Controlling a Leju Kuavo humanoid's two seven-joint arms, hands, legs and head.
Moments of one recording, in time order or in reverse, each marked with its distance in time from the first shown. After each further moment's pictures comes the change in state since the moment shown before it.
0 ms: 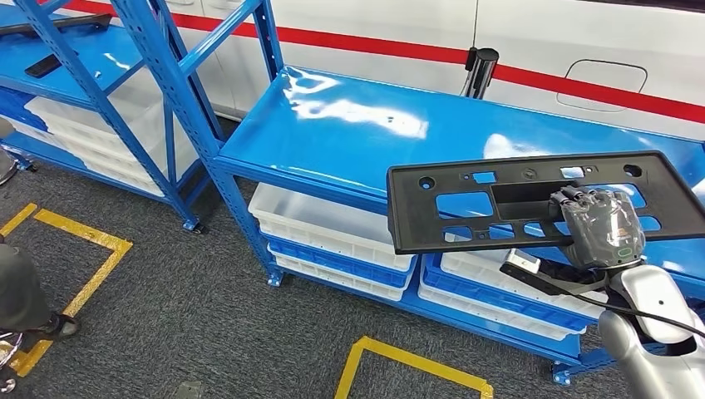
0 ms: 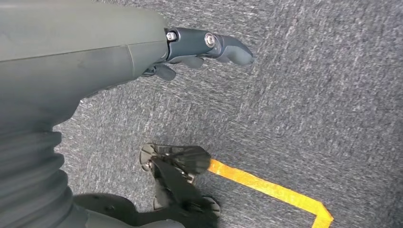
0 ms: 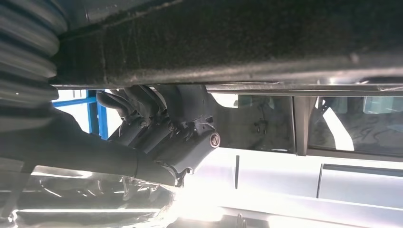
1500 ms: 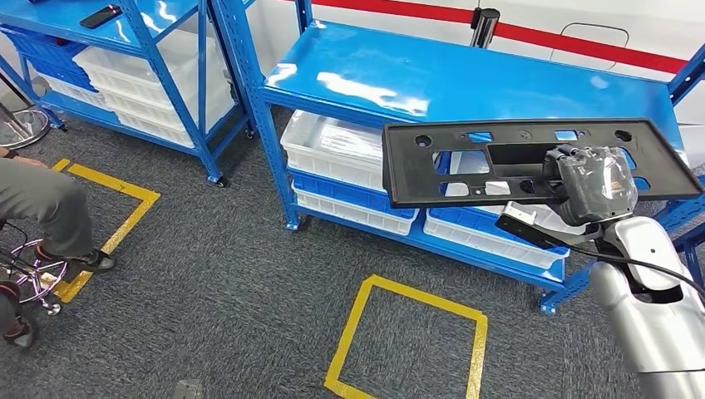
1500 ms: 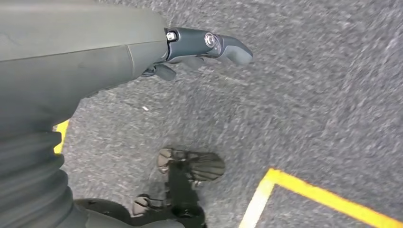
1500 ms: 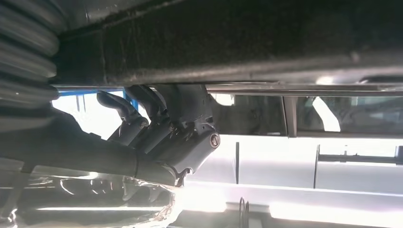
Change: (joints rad) left arm 0.001 -0.014 0.015 0.000 0.022 0.001 -0.003; right arm -0.254 0.075 0.064 0.180 -0.045 0.057 -0.039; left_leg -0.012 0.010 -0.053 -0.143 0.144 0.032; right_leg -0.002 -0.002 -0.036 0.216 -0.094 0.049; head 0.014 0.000
